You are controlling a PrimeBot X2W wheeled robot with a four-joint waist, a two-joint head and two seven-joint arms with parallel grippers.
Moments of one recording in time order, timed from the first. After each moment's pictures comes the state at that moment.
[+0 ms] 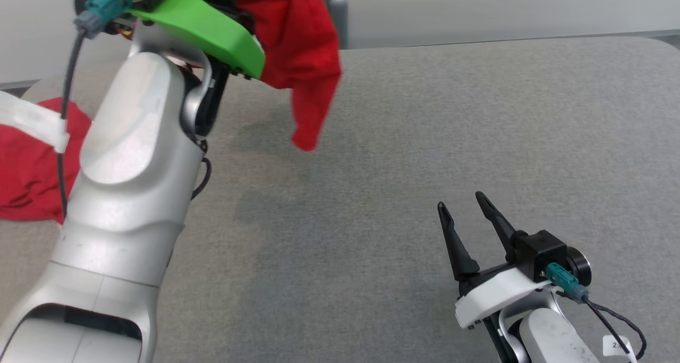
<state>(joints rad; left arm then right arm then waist) -1.03 0.11 -0.40 0.61 -0.46 -0.13 -0.20 -0.16 -0.05 0.22 0.27 0.15 0.13 -0.26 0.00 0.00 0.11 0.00</state>
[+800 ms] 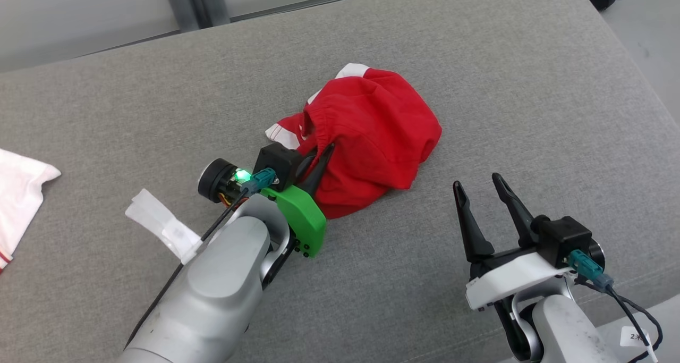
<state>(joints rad) -0.75 0.05 -0.77 0.85 -0.48 -0.13 -0.24 -0.18 -0.05 0.18 0.23 0.21 0.13 -0.26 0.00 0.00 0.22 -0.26</state>
